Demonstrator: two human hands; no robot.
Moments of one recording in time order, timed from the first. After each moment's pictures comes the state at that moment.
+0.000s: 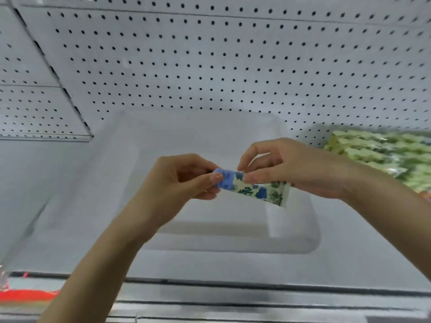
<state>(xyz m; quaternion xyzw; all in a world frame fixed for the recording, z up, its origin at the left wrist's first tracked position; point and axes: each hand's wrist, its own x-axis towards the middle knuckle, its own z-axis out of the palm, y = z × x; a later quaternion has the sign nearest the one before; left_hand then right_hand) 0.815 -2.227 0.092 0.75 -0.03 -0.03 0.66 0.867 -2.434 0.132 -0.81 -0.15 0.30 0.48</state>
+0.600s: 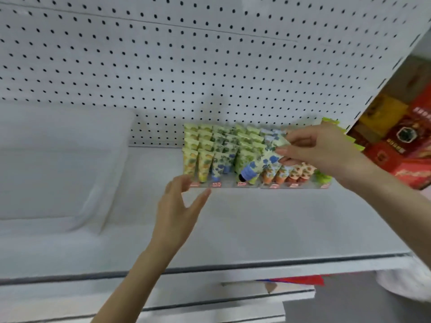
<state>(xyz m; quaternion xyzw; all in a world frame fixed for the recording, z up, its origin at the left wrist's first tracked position) 0.815 -2.569 -0.011 0.85 0.02 0.12 0.52 0.845 -2.809 0.132 -0.88 -0.03 0.00 0.48</state>
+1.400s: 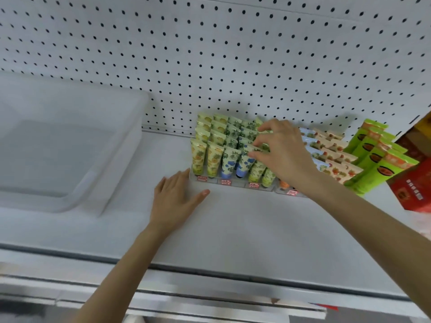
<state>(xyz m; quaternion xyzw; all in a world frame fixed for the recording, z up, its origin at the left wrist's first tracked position) 0.861 -2.554 -0.079 0.96 0.03 0.10 0.26 0.932 -2.779 0.051 -0.96 -0.22 -0.15 0.10</state>
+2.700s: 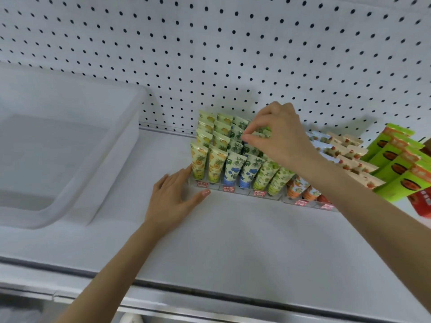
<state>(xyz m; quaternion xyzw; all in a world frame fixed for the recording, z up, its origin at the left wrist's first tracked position) 0.881 -2.549 -0.077 0.95 0.01 0.09 0.31 0.967 -2.757 0.064 -0.94 -0.23 -0.12 0.23</state>
